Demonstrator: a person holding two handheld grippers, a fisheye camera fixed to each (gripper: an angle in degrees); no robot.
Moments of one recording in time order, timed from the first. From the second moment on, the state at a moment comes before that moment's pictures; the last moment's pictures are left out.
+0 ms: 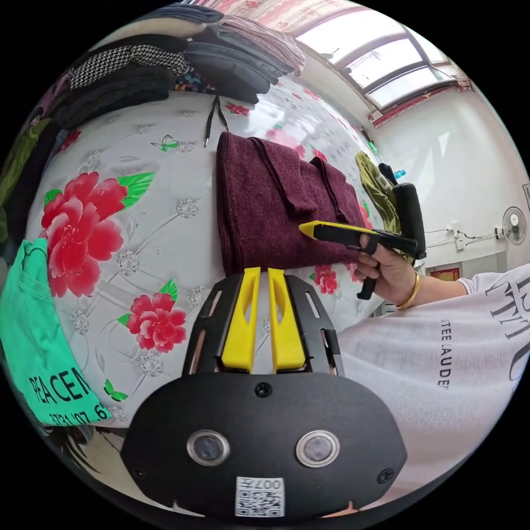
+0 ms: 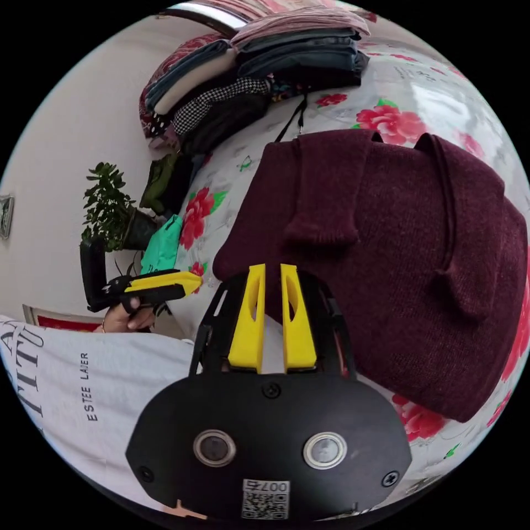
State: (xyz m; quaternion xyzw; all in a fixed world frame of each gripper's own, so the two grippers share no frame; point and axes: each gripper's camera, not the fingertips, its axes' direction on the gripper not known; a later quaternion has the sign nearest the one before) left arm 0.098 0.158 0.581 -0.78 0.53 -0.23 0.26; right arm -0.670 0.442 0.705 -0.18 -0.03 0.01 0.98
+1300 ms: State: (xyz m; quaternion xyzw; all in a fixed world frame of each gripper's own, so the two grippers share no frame) left arm 0.267 0.088 0.572 -0.70 0.67 -0.10 0.23; right arm -0.491 0.464 0.477 -0.13 0.05 -0.04 0.99
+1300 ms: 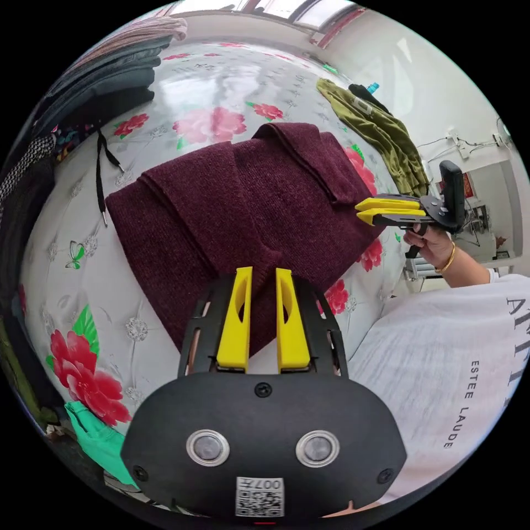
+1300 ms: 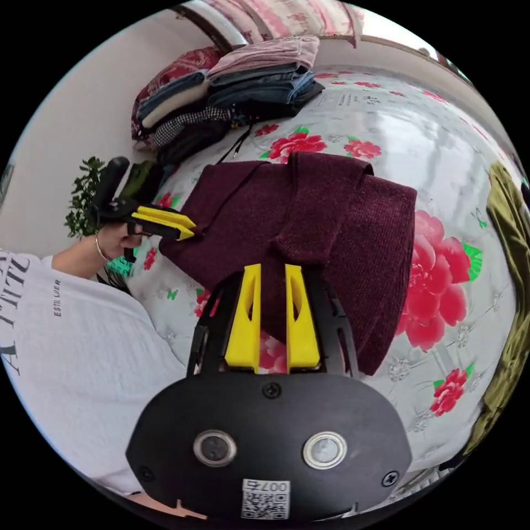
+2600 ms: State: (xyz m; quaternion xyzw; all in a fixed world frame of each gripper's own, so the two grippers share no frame) left arm 0.009 0.154 0.654 -0.80 0.44 -0.33 0.25; right arm -0.730 0.406 0.659 -0.21 -0.08 -0.23 0.95
